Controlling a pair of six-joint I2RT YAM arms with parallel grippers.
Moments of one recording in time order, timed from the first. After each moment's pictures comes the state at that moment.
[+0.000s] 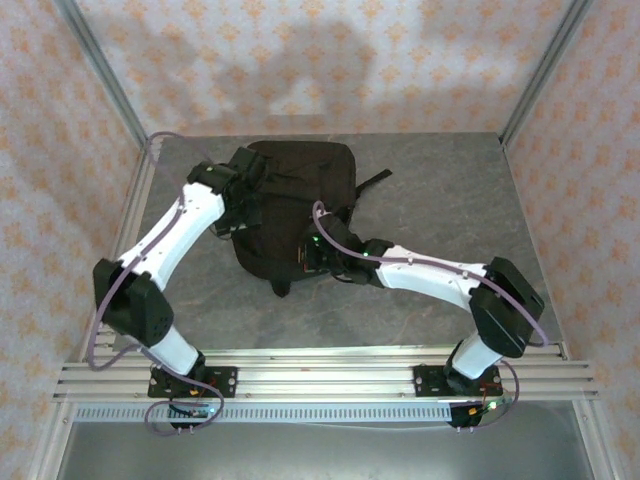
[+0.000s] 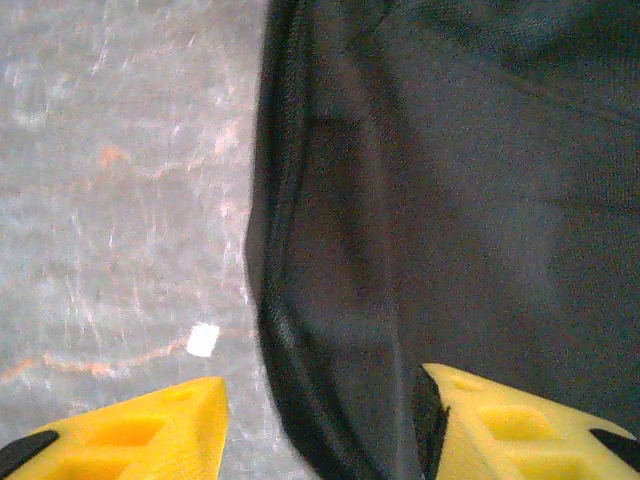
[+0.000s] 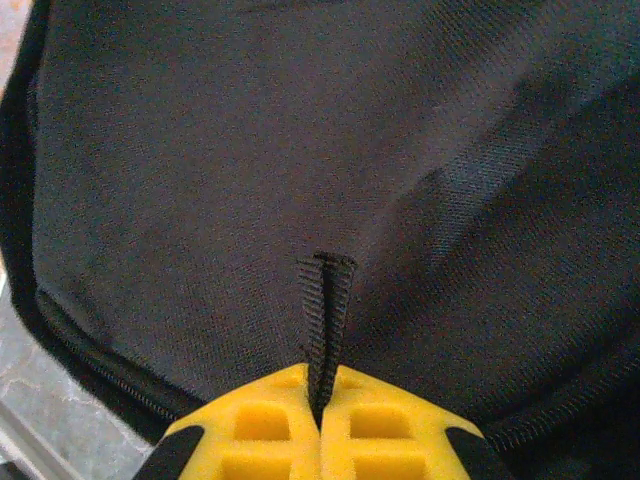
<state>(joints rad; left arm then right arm) -0.34 1.56 1.49 -1.26 -0.19 -0.70 0.93 1.59 1.06 -0.23 0.03 0.80</state>
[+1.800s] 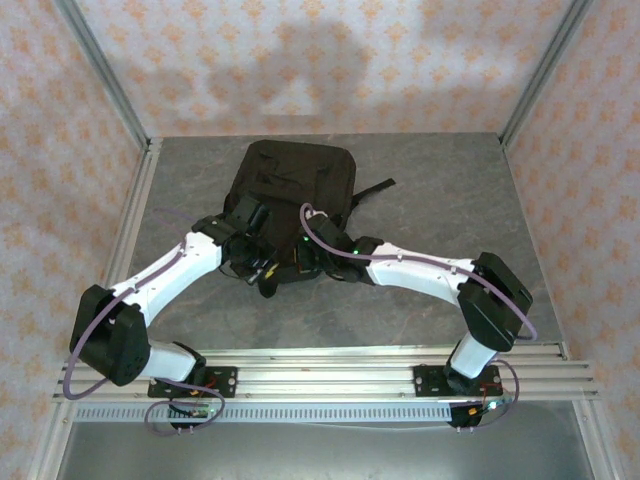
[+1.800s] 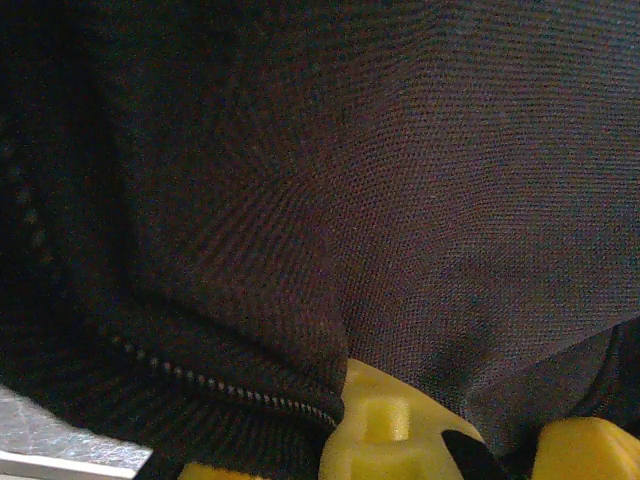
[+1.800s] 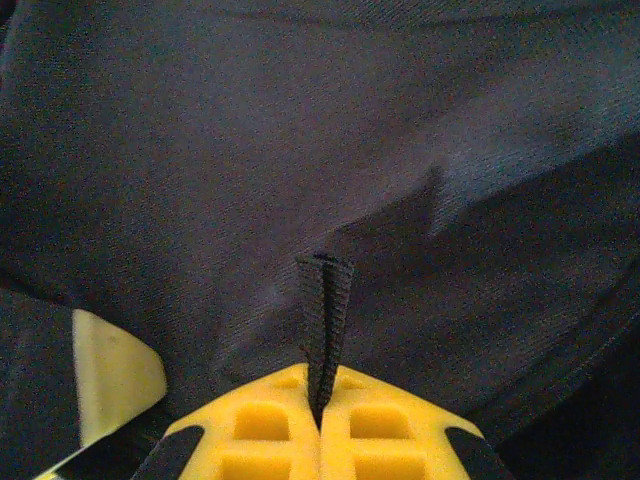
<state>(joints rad) -0.43 1.38 1.01 -0.88 0.18 -1.31 0.94 1.65 1.14 -0.29 0.09 0.67</state>
